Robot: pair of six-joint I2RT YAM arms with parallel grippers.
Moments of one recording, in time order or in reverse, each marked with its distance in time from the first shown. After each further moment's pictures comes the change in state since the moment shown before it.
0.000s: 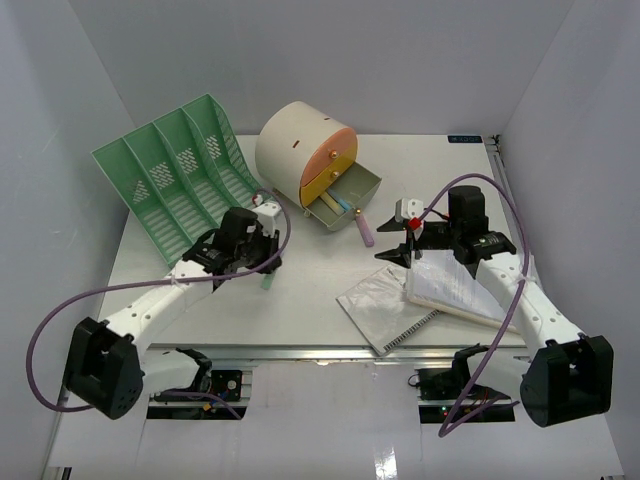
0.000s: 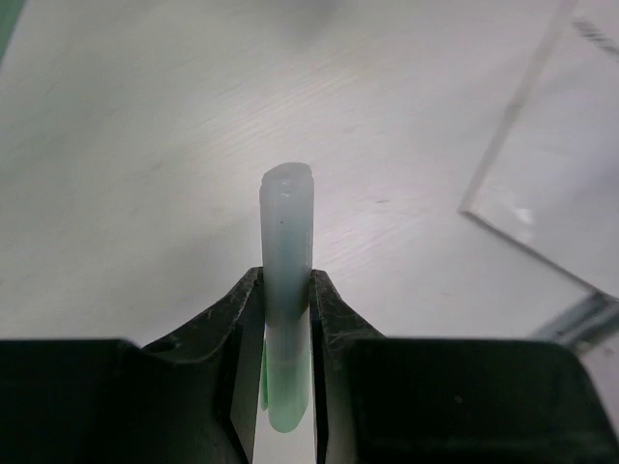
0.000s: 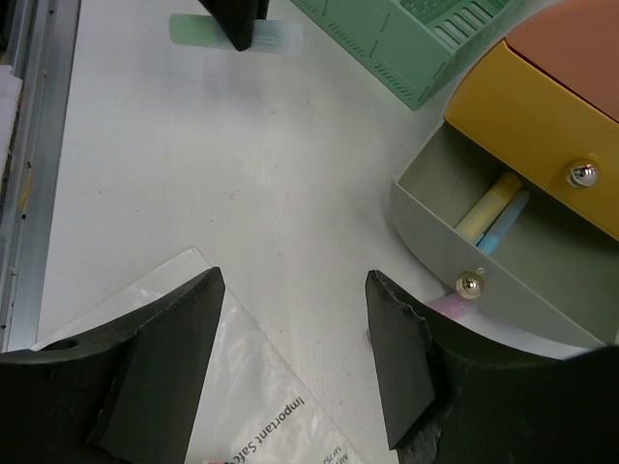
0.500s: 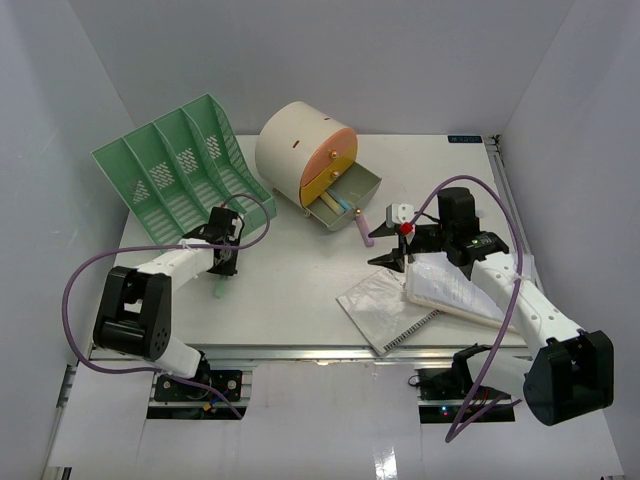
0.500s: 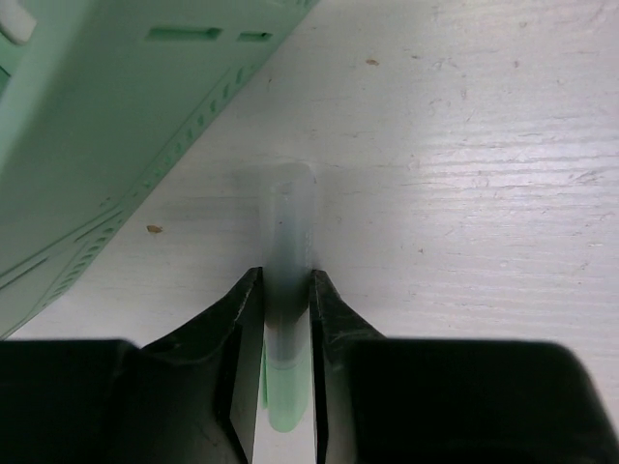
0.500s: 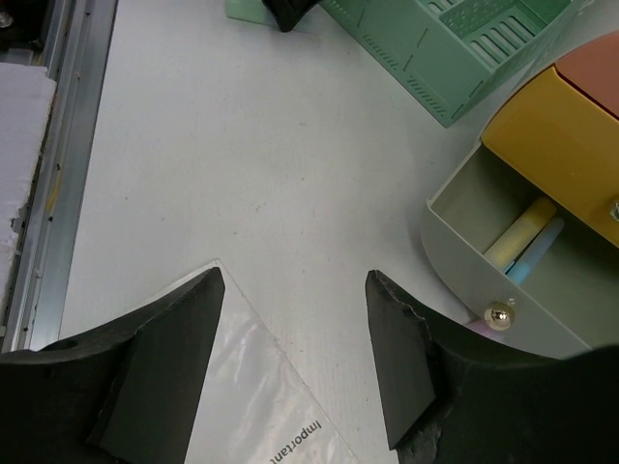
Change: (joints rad) left arm 0.262 0.299 -0.013 -0.061 -0.350 0.108; right arm 0.069 0.011 0.000 0.000 0.013 0.004
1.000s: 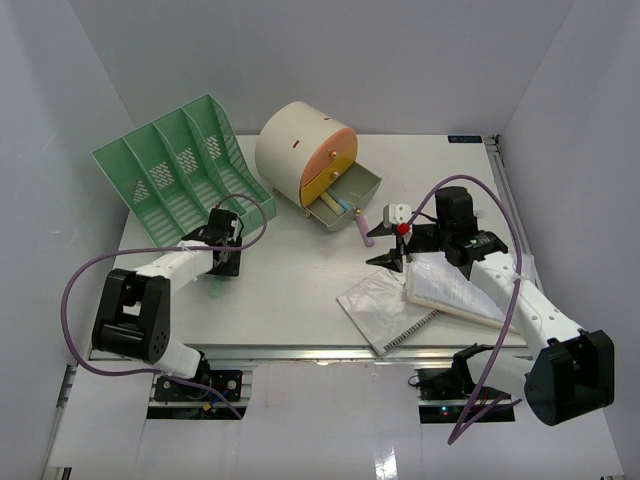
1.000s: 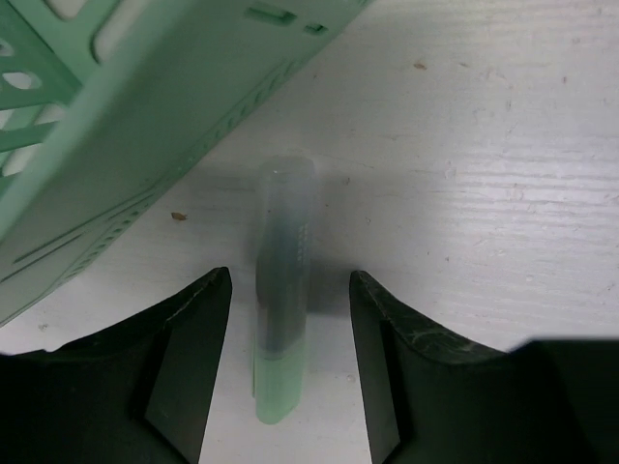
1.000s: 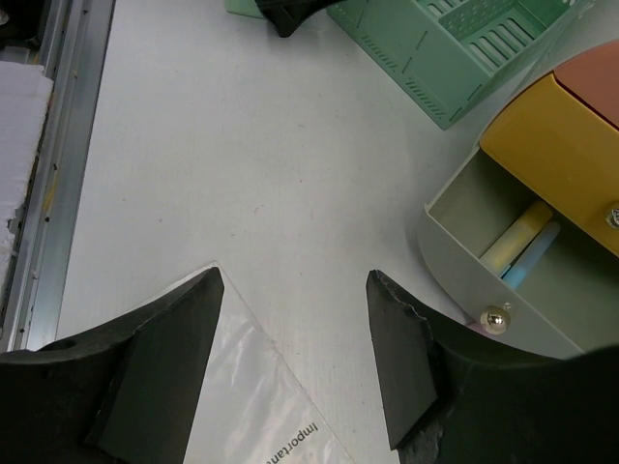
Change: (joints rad) left arm 0.000 -0.020 -0.015 0.011 -0.068 -0.053; right arm 0.023 0.000 0.011 -0.002 0.023 0.001
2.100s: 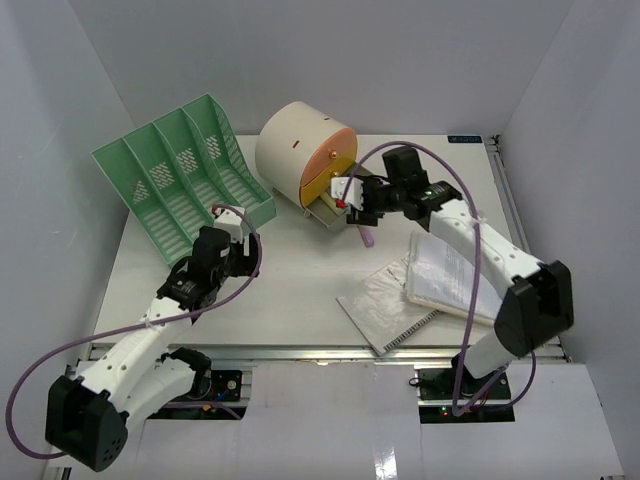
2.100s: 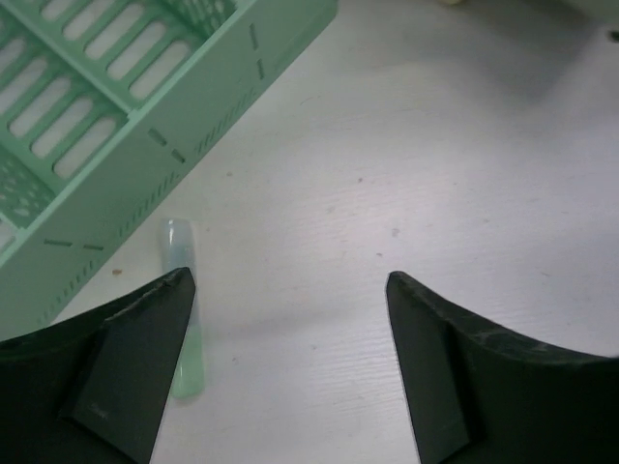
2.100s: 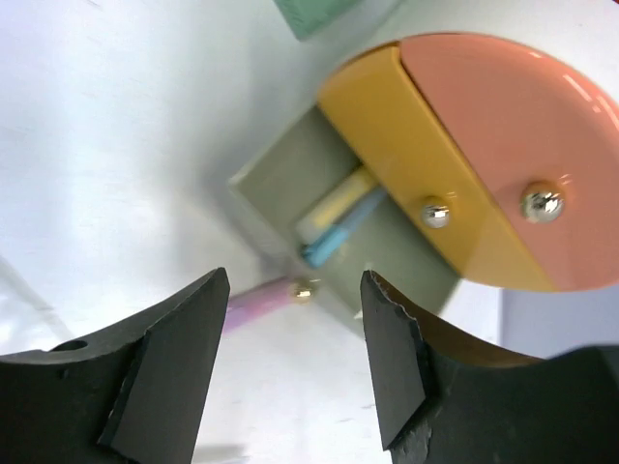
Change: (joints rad) left arm -0.174 -0.553 -0.170 0.143 0.092 -0.049; right arm 0.186 0.337 0.424 -0.149 0.479 -0.241
